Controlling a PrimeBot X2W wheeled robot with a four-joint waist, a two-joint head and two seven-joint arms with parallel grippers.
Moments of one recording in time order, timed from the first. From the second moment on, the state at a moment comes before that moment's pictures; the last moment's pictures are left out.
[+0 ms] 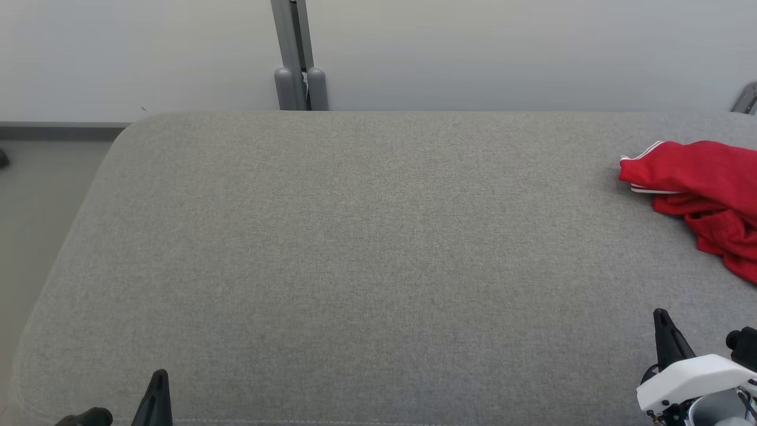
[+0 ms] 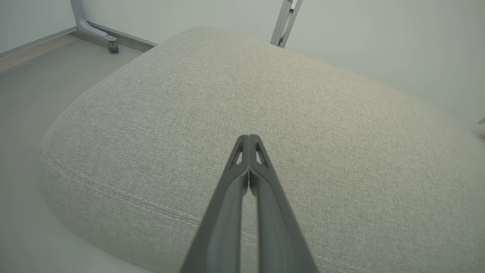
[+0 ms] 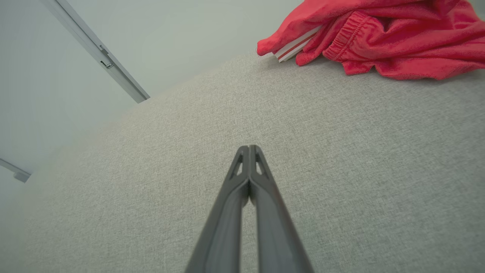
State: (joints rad) left arm 0.28 0.17 -0.13 -0.02 -0.56 0.10 -0.11; right arm 0.13 -0.23 0.12 0.27 0.65 -0.08 -0.17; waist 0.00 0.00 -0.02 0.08
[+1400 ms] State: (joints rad) left arm 0.14 0.14 -0.07 0.09 -1.11 0.01 -0.03; right arm 0.04 -0.13 0.00 0.28 1.11 0.02 -0.03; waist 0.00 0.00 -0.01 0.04
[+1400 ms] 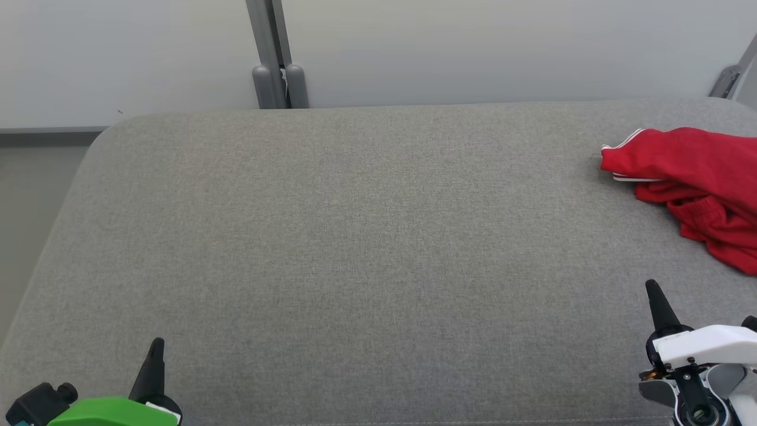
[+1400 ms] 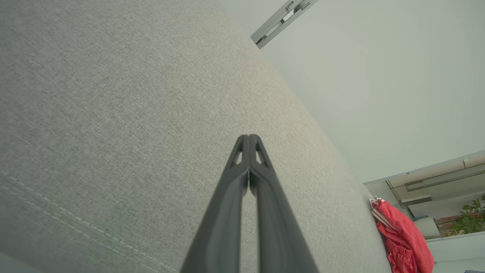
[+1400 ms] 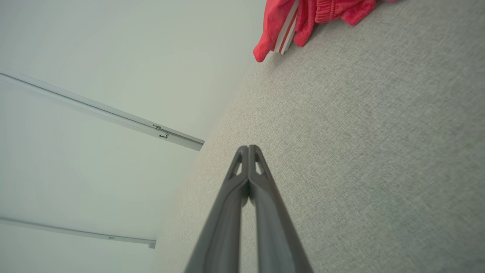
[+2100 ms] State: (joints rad) left arm 0.07 0.12 -0.04 0.16 -1.37 -0.05 0.00; right arm 0.00 -0.09 -0.07 0.28 1.34 0.06 0.04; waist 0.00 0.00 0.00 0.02
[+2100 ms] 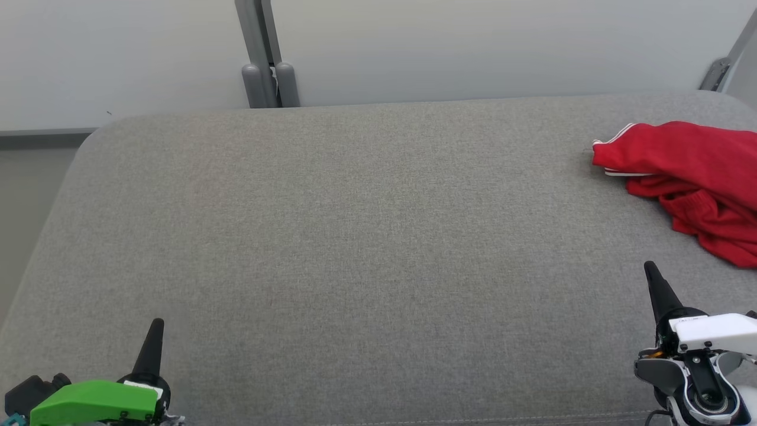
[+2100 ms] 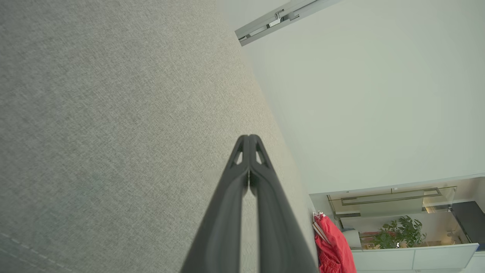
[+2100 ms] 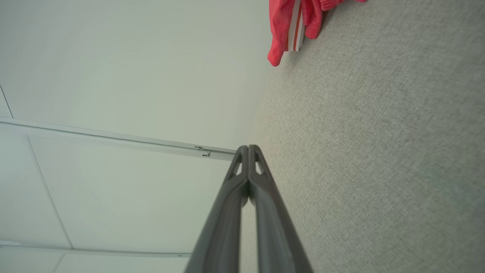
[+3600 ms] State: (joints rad) left arm -0.03 0.10 -0.01 0.25 -1.67 -0.11 0.04; right arm -0.06 -0.04 -0.14 0.28 1.60 0.12 0.11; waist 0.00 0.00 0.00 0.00
